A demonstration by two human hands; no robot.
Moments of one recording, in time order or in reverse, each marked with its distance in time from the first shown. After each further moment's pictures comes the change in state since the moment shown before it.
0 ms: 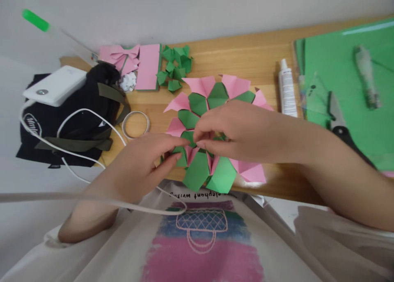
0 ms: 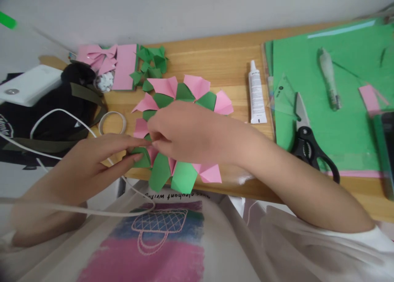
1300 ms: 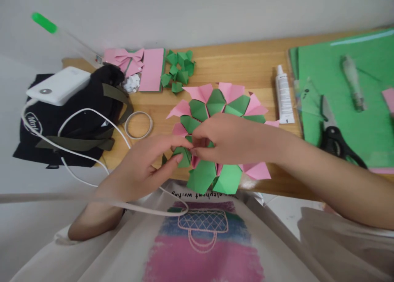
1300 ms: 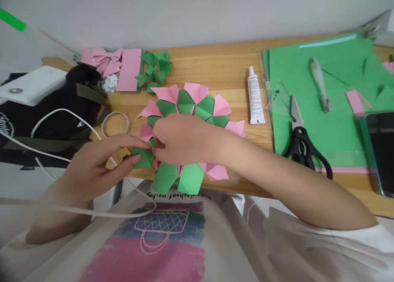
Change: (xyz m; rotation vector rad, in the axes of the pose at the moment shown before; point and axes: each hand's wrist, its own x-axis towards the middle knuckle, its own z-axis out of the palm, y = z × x) left_hand -0.016 -0.015 0.012 -0.141 0.160 0.127; right_hand 0.017 -0.019 0.011 0.000 -0.093 0.136
